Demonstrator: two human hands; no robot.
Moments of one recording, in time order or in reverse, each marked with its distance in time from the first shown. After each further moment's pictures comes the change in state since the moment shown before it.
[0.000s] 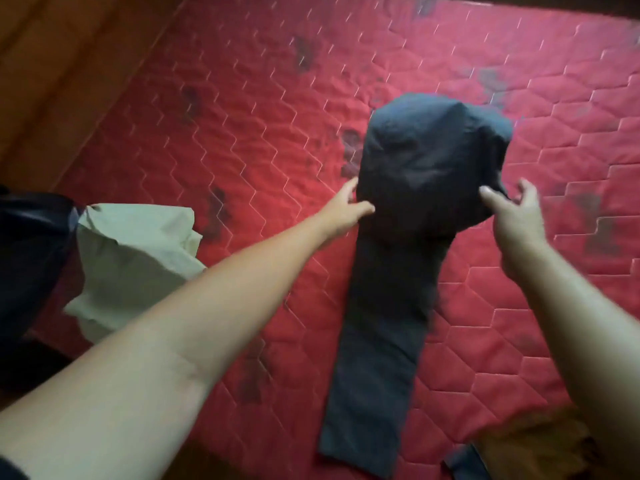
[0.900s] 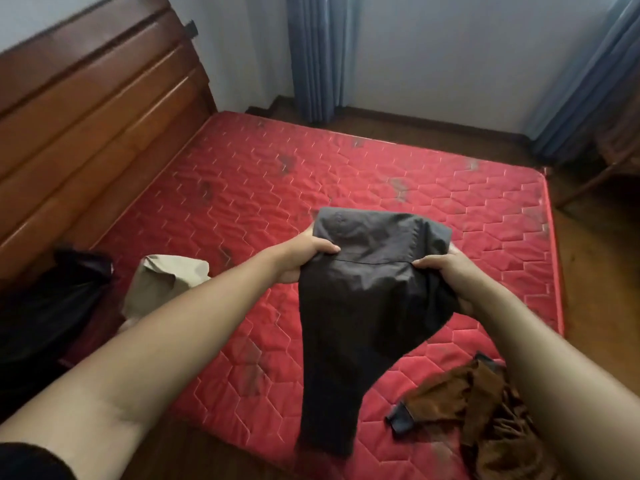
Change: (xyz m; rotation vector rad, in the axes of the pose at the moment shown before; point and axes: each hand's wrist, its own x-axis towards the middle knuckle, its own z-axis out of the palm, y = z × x) left_hand -0.309 0.158 -0.026 -0.223 -0.263 0.013; right_hand -0.296 -0.155 -0.178 0.306 -0.384 0.058
